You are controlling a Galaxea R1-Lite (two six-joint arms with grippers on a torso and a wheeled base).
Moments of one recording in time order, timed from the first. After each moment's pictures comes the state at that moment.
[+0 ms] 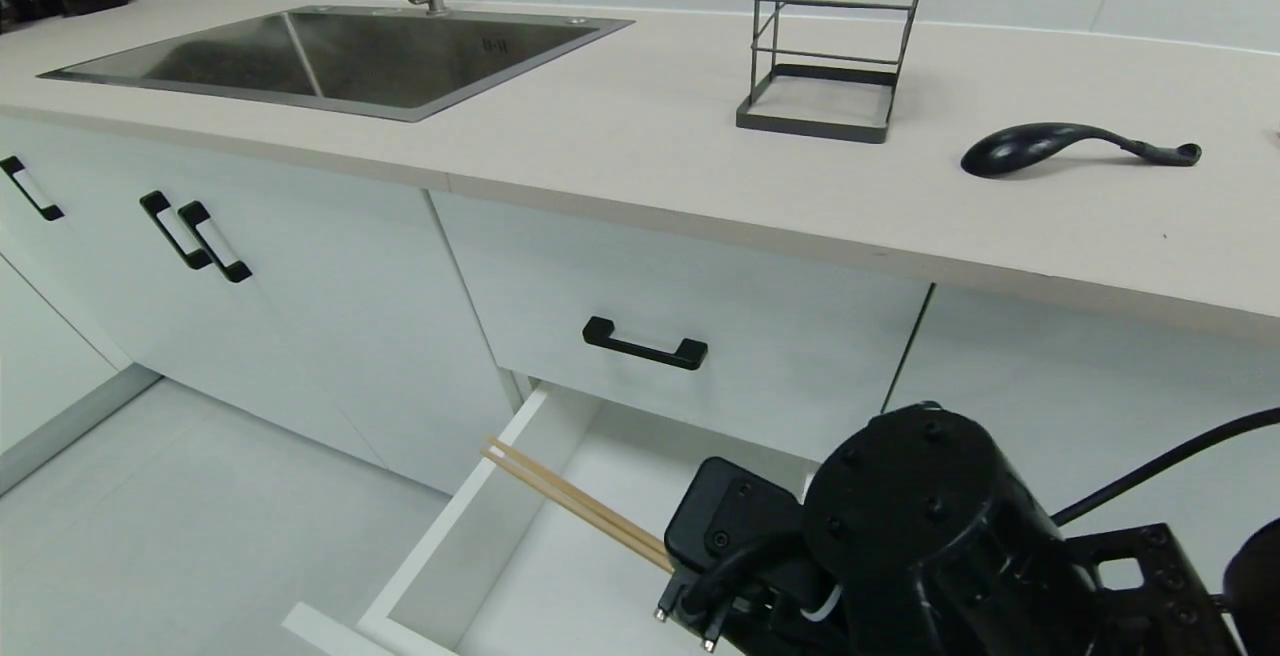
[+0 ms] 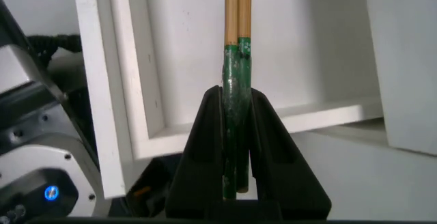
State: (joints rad) left arm 0.00 0.00 0.00 0.00 0.04 -0.04; right arm 1.16 1.68 -0.99 -0.01 -0.30 -0.13
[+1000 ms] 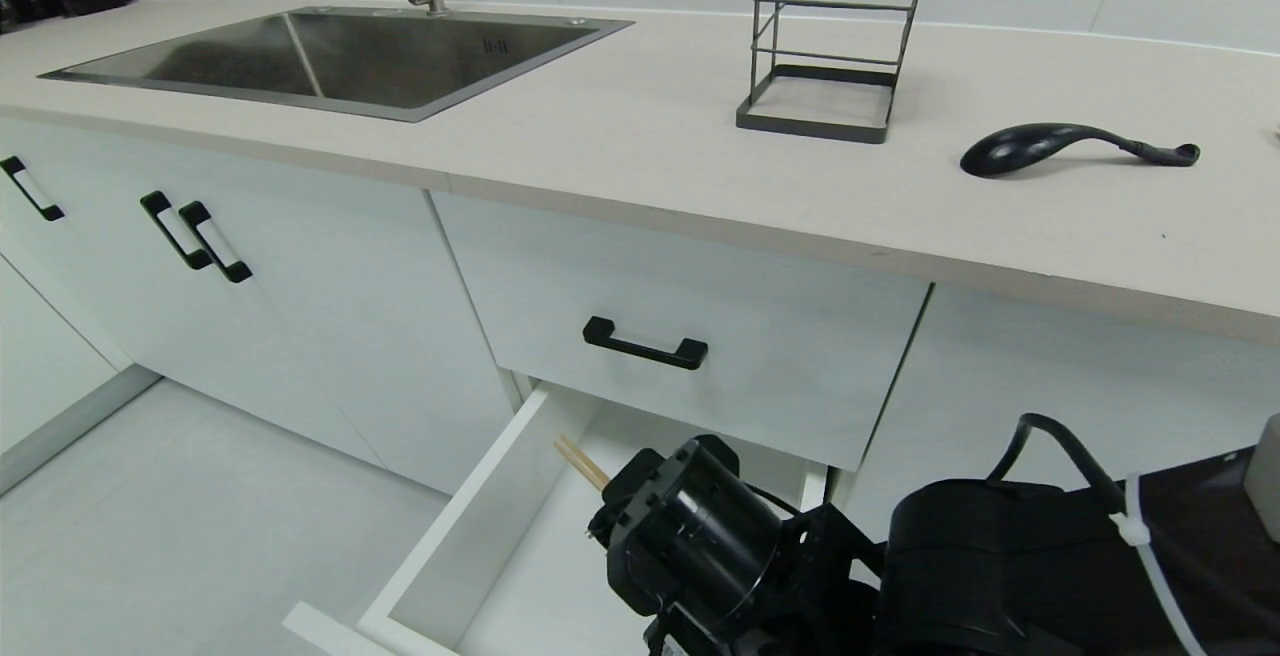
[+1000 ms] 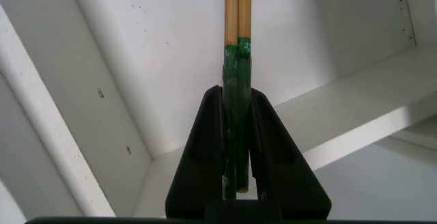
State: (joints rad) left arm 0.00 0.00 0.00 0.00 0.04 -0.04; right arm 1.11 2.00 -1.22 0.11 -0.44 0.08
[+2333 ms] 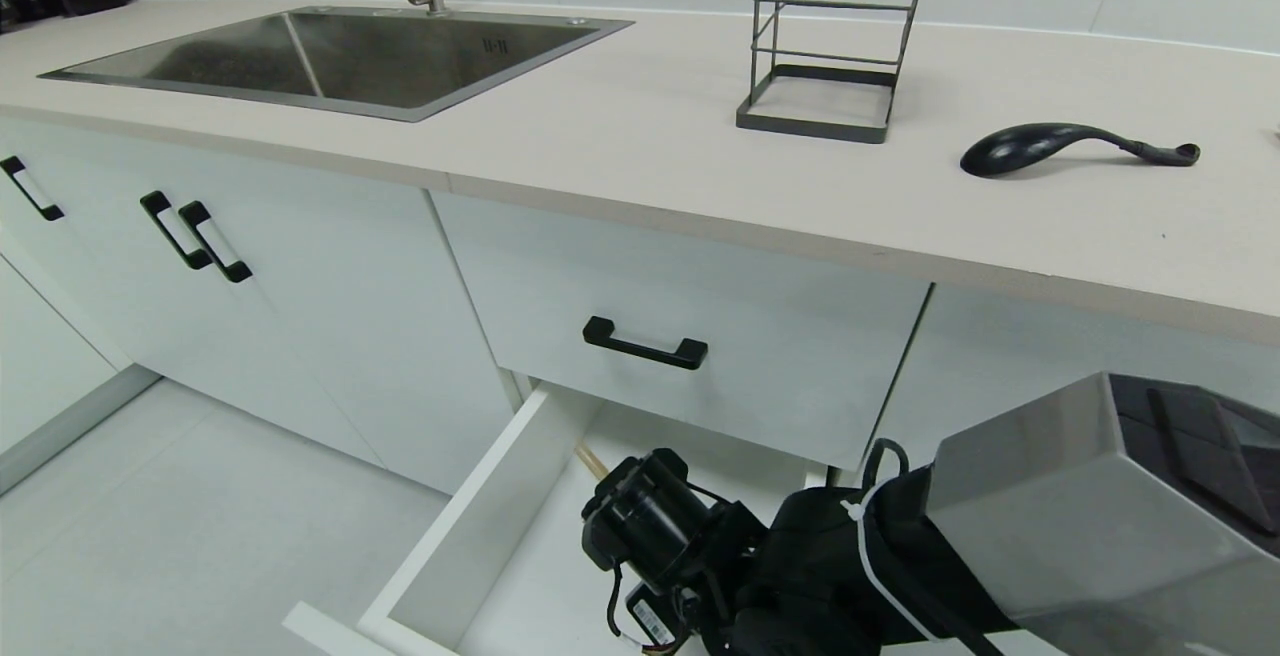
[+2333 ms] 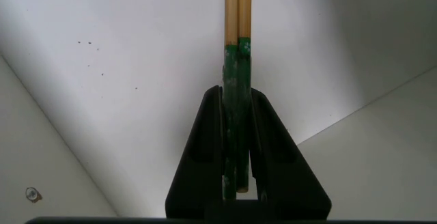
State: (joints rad) left arm 0.00 0.00 0.00 0.00 0.04 -0.04; right arm 1.03 2.26 -1.34 0.01 -0.44 0.07
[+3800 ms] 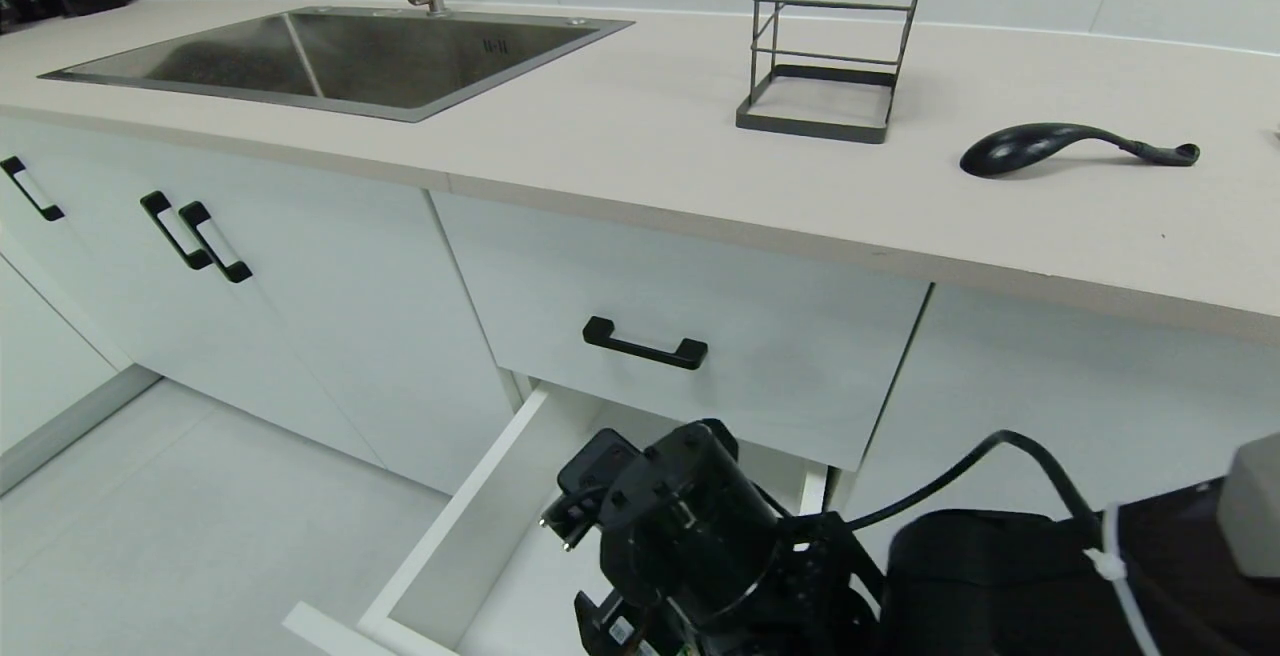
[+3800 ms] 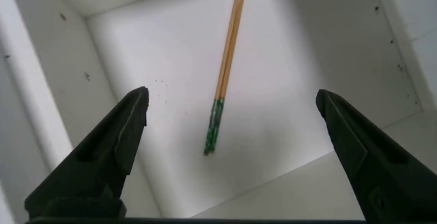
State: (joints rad) left arm 0.00 0.00 0.00 0.00 0.04 -0.04; right arm 1.12 1.99 -1.14 -0.22 -0.39 -0.05
